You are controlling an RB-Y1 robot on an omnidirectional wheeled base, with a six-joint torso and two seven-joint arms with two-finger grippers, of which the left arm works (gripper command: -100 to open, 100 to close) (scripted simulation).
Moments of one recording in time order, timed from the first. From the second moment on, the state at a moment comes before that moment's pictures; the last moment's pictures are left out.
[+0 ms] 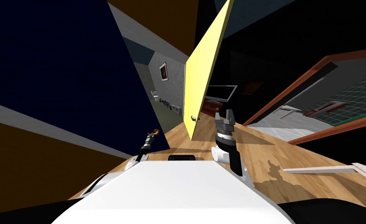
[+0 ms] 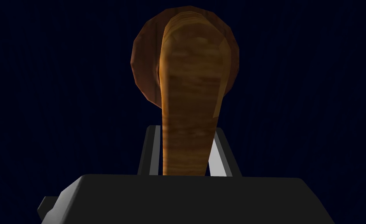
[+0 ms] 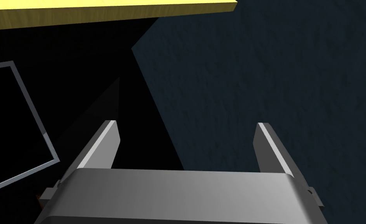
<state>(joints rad) -0.13 0.35 0.14 -0.40 -0.01 -0.99 0.33</state>
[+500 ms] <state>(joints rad) -0.08 0.38 0.11 -0.43 -0.04 -1.02 0.38</state>
